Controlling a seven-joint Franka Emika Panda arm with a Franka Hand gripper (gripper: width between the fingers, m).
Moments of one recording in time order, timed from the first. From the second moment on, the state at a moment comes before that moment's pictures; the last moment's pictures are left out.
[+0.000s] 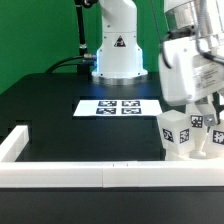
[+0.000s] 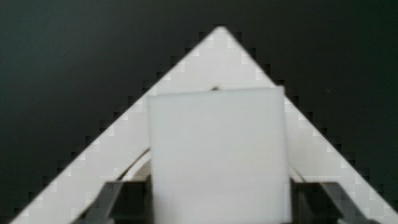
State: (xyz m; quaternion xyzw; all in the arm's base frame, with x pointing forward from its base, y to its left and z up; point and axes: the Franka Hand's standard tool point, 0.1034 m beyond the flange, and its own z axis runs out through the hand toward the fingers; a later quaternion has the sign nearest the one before) arm 0.637 0.109 0.079 -0.34 0.92 0.05 0.18
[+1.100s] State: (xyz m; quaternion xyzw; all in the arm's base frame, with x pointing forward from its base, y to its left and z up) arm 0.638 0.114 0.095 -0.31 0.92 0.03 0.22
